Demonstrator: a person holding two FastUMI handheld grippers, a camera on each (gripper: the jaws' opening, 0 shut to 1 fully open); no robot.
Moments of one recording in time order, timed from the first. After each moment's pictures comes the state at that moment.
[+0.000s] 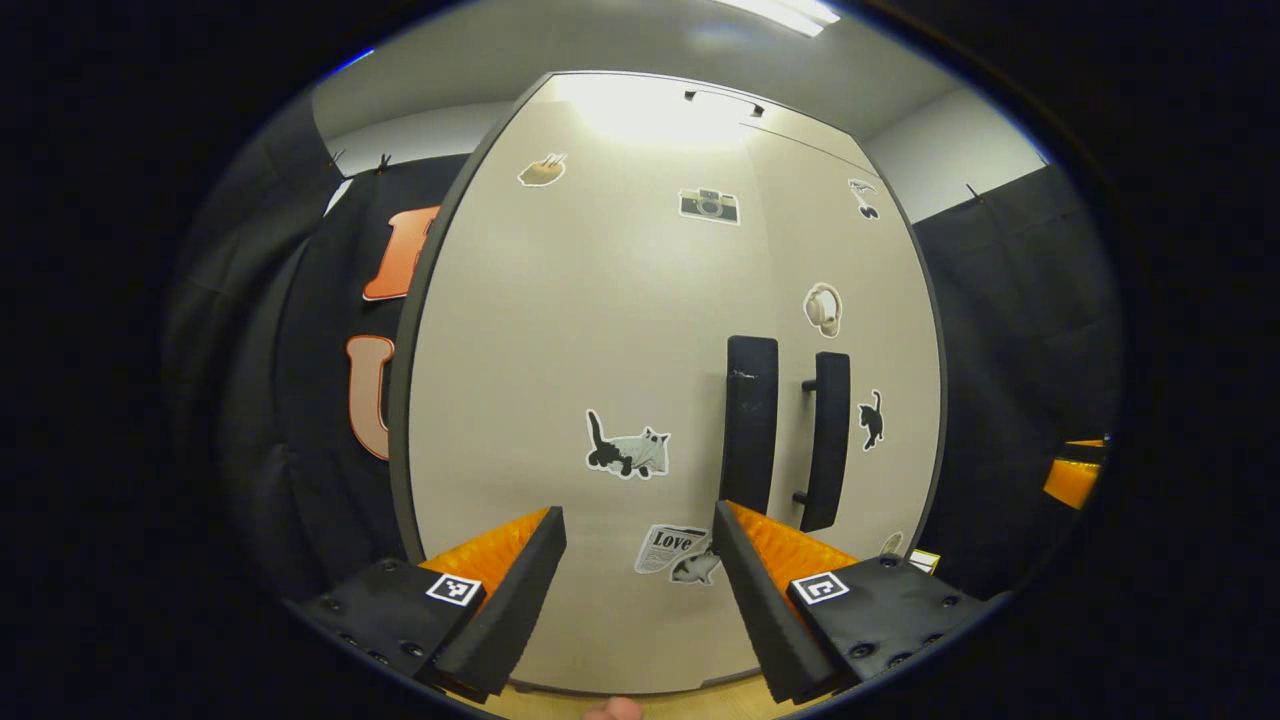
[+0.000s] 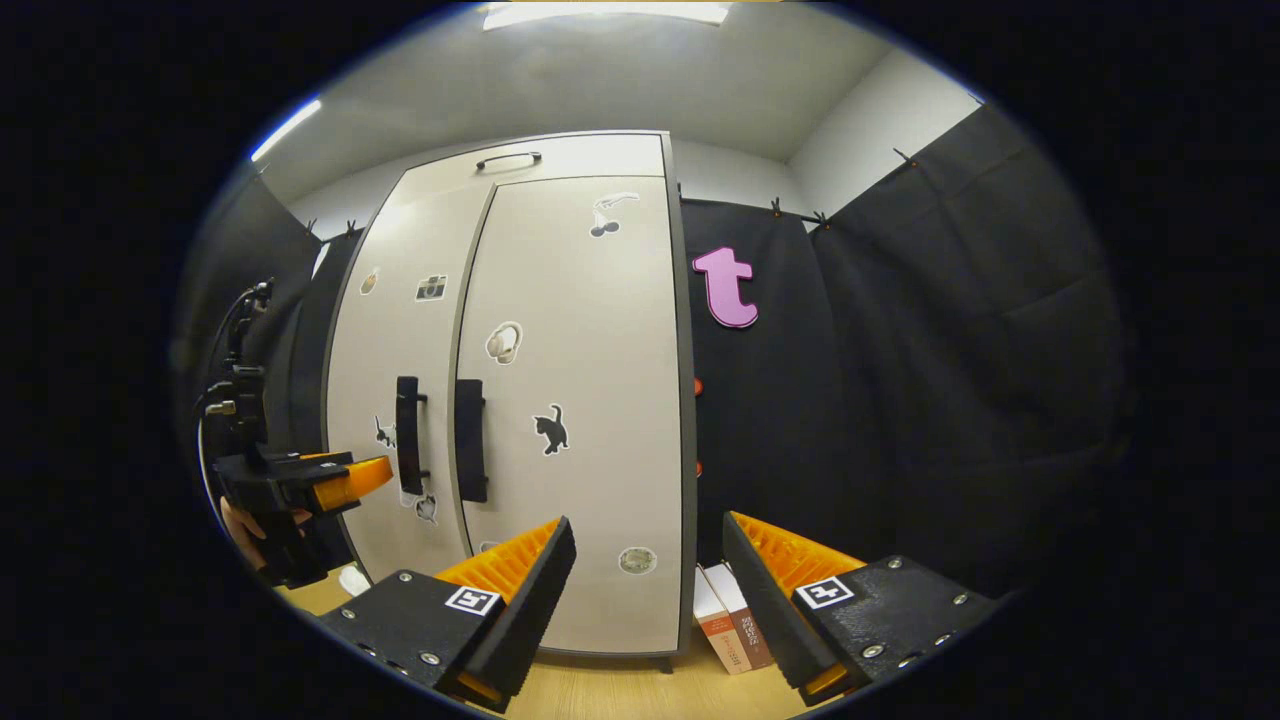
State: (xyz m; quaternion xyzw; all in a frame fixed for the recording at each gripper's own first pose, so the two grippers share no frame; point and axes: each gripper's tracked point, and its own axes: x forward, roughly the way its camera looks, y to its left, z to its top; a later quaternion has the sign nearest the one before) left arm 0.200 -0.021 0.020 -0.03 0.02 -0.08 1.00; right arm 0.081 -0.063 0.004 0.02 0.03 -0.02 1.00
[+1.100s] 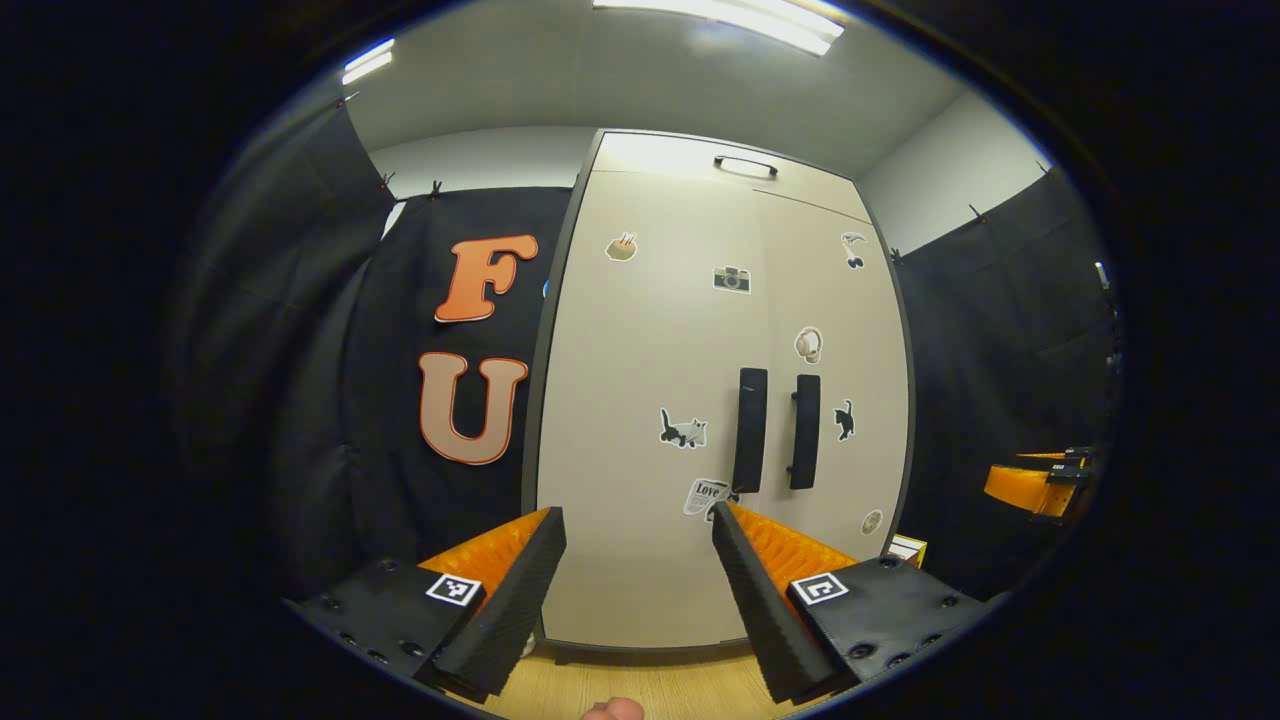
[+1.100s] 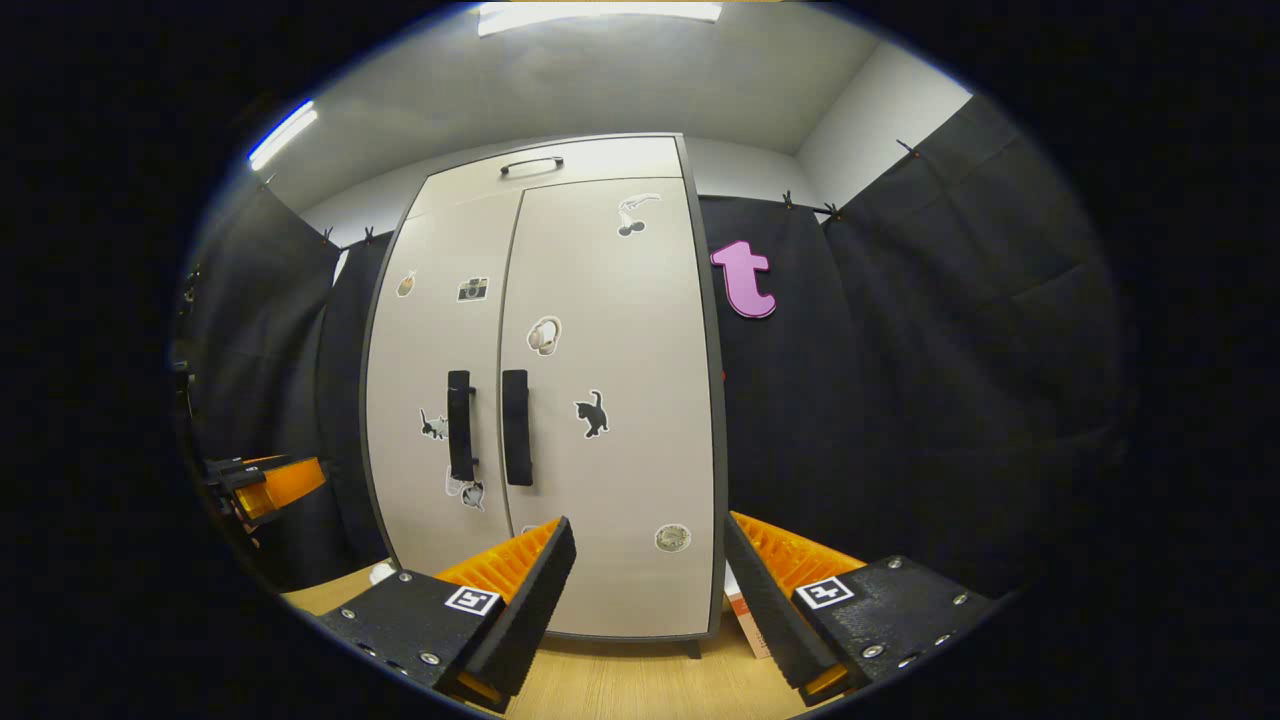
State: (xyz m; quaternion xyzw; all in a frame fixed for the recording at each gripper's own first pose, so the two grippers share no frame) left arm 0.071 0.032 0.037 -0.03 -0.01 -0.04 1.00; right arm 0.046 -0.035 -0.005 0.04 0.04 0.01 1.00
